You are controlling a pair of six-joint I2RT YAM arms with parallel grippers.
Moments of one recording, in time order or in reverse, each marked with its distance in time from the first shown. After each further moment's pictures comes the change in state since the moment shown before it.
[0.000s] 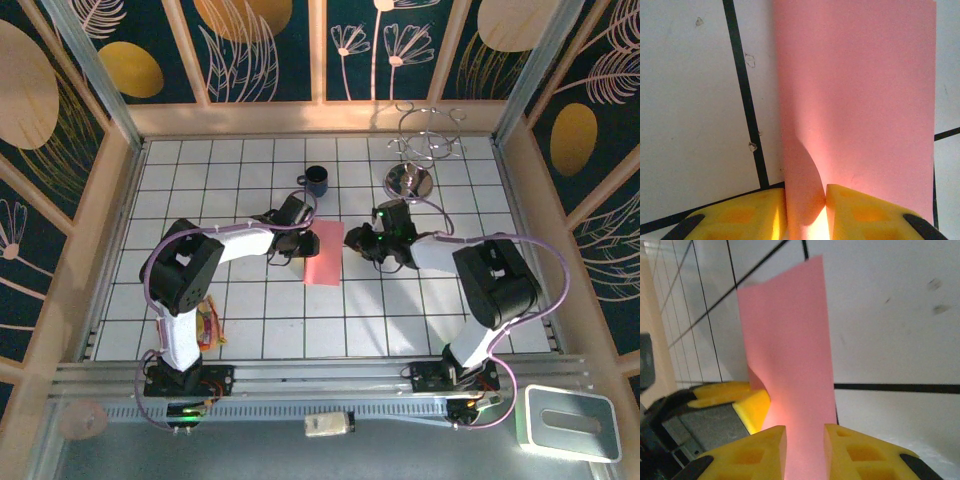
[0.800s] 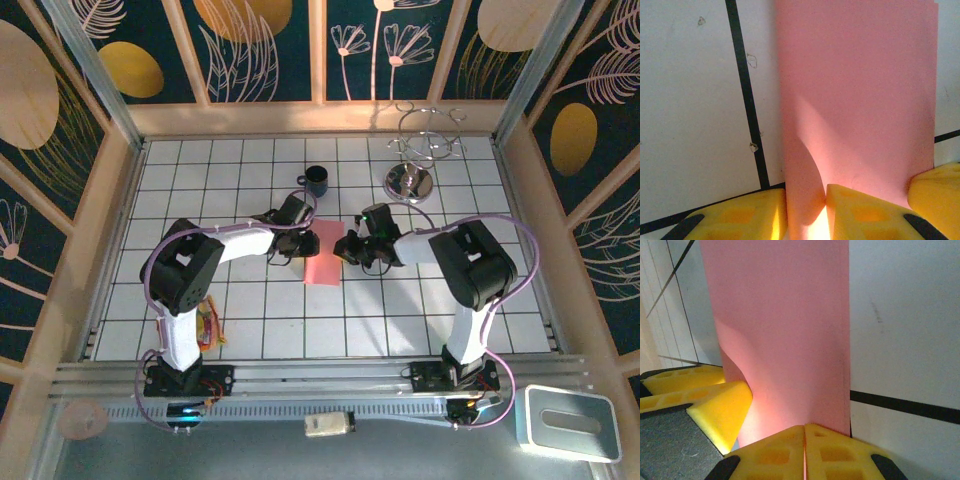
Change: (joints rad) left arm 0.000 0.002 0.002 -0.001 0.001 -0.012; right arm 0.055 0.169 0.076 0.018 -0.058 -0.032
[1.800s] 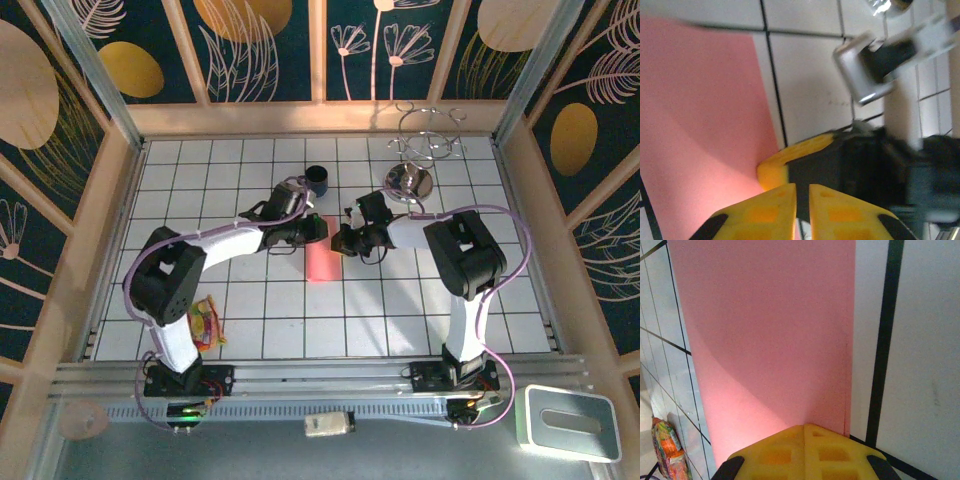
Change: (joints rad) left arm 0.029 -0.113 -0.026 0.166 0.264 -0.146; right arm -0.025 0.098 0.195 -0.237 -0.051 -0.252
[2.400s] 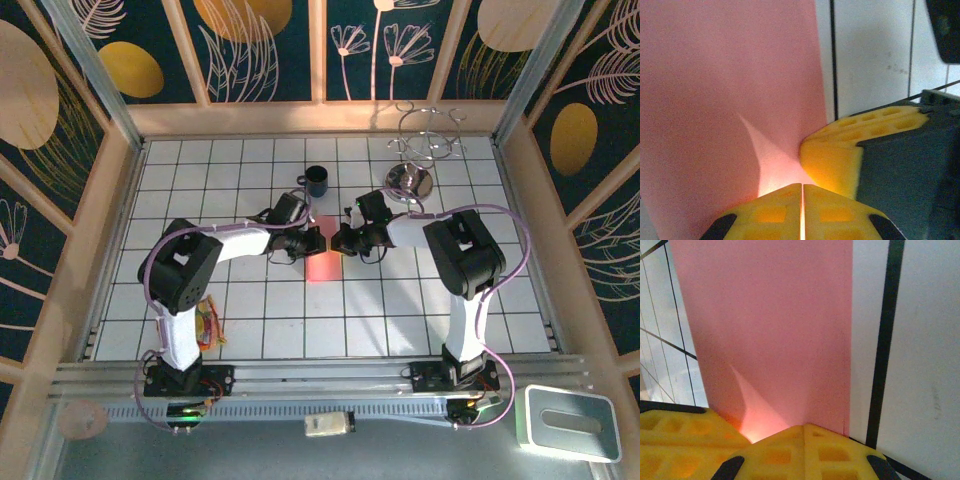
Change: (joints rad) left arm 0.000 0.095 -0.005 -0.035 0.037 -0.001; right arm -0.001 0.007 0.010 -0.014 0.000 -0.001
